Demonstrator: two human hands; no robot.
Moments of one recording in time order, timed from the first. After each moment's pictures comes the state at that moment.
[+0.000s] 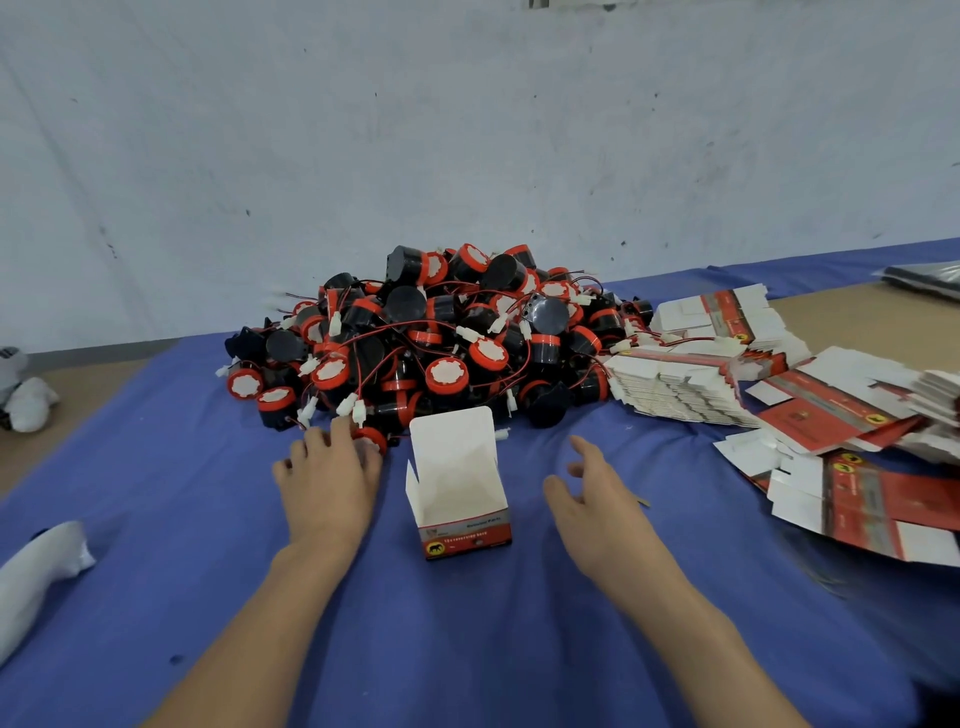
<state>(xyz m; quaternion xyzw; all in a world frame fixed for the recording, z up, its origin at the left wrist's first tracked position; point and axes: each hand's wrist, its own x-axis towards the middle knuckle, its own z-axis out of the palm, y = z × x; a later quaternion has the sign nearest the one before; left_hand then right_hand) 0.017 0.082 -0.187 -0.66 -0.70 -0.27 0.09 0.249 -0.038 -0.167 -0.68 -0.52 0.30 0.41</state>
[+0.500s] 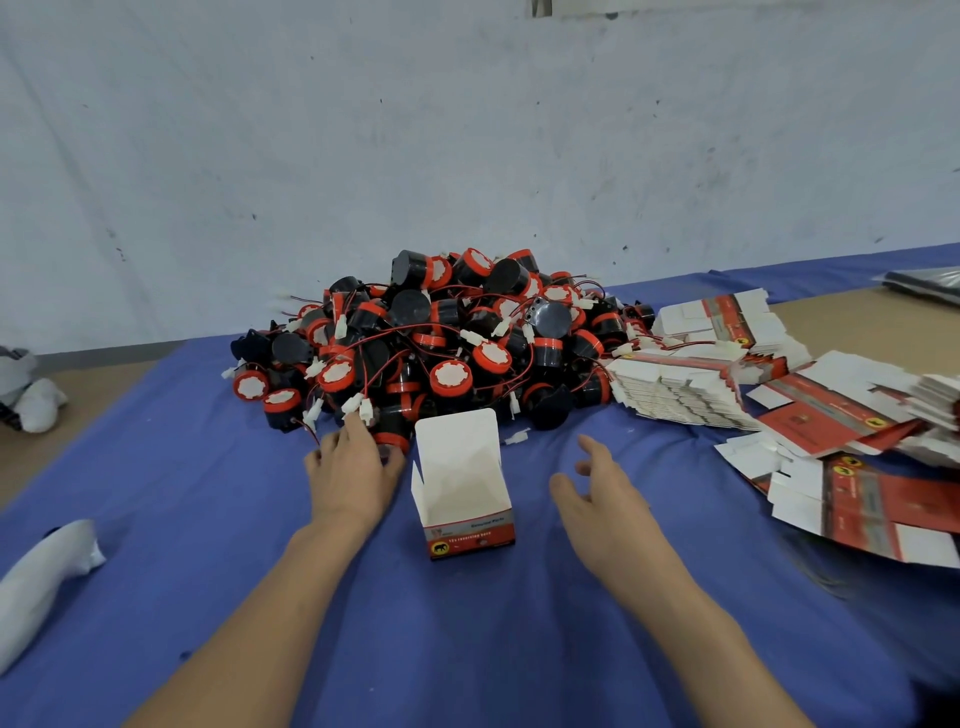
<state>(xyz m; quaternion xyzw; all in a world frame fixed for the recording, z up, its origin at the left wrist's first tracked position) 0.028 0.095 -0.182 -0.67 -0.69 -0.29 0.00 0.250 -0.042 -0.161 -0.69 -0.52 0.28 0.42</state>
